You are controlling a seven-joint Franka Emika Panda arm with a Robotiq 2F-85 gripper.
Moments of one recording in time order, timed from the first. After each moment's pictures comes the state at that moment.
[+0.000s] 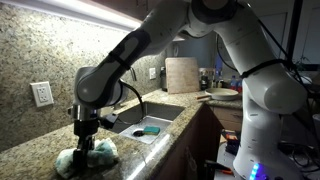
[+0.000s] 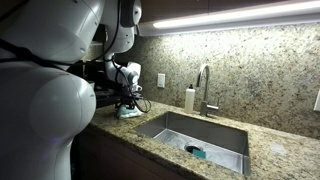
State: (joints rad) arm 0.18 0.48 0.33 -1.97 0.13 2.51 -0.29
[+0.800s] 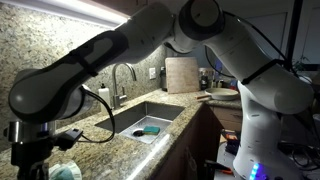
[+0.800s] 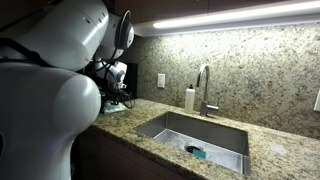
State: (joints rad) arm 0.37 0.71 0.35 -1.58 0.11 2.31 -0.28
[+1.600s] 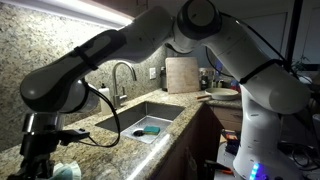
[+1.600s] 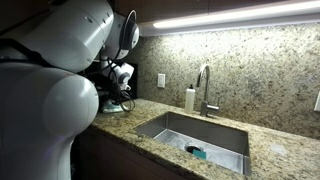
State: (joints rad) arm 0.27 0.70 0.41 -1.62 0.29 2.36 -0.27
